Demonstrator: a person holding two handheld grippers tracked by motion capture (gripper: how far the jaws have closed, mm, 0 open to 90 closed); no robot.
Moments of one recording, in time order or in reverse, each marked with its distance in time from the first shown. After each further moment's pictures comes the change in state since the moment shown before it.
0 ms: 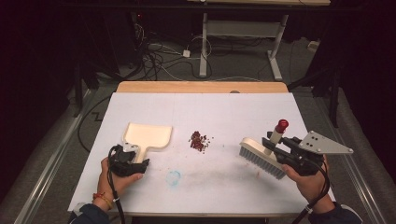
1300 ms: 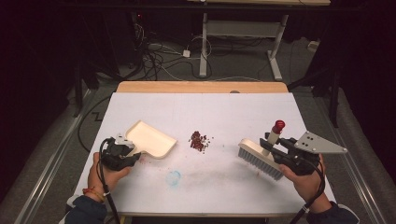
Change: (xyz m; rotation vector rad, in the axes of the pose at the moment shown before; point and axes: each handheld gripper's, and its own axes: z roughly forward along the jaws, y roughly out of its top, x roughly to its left) left arm 0.012 0.013 -0.033 0.037 -0.045 0.082; right arm 0.000 -0.006 0.007 0.021 -0.012 0.010
